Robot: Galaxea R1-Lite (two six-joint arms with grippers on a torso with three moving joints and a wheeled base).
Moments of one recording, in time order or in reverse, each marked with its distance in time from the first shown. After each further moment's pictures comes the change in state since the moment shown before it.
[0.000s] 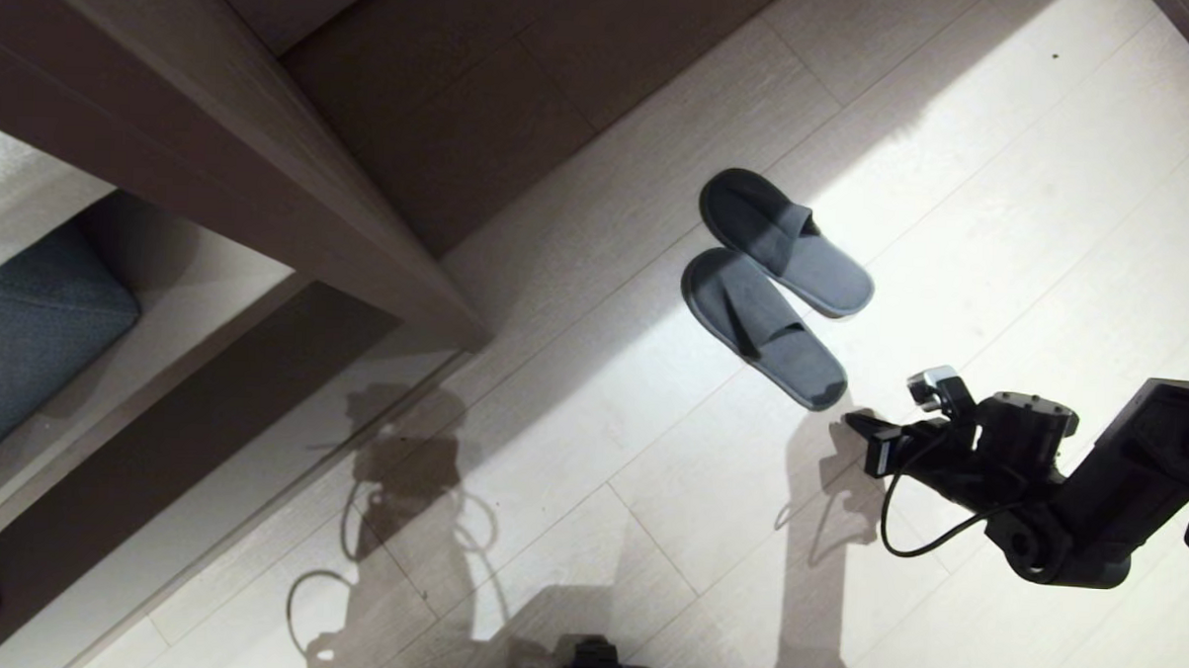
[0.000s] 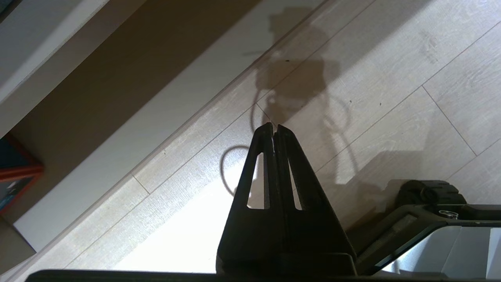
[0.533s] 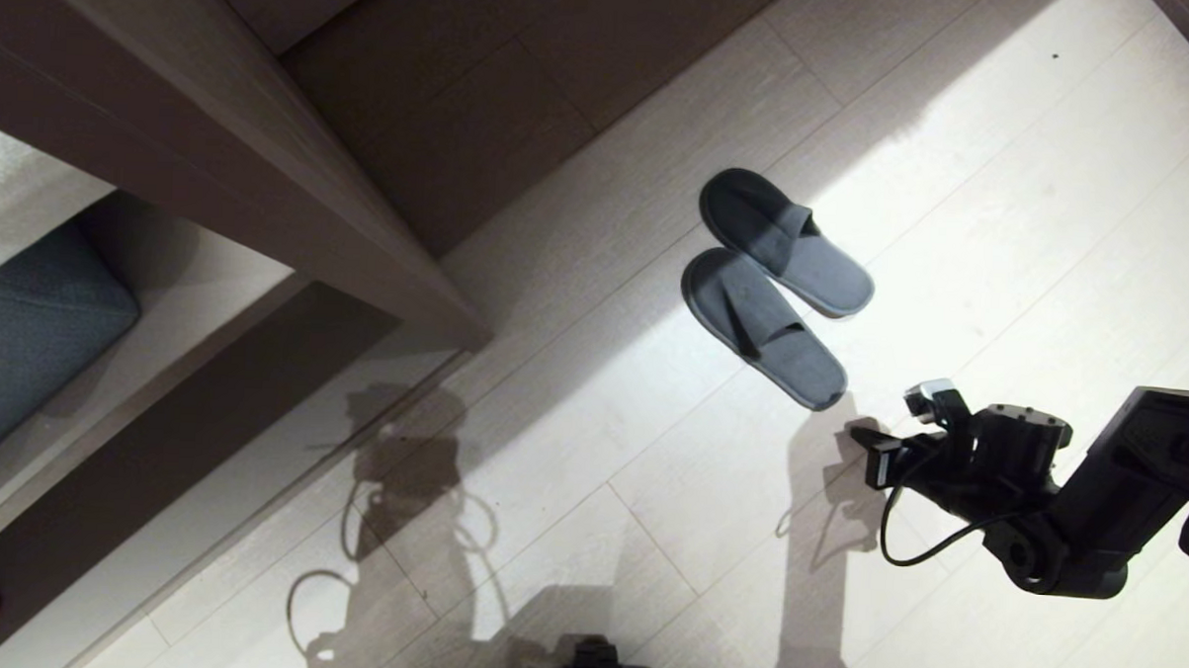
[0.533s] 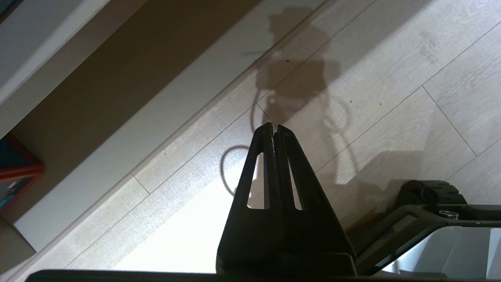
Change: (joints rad) left arm 0.000 0.000 0.000 0.000 0.000 0.000; right arm -0.001 0.020 0.028 -0.004 -0.075 -0.012
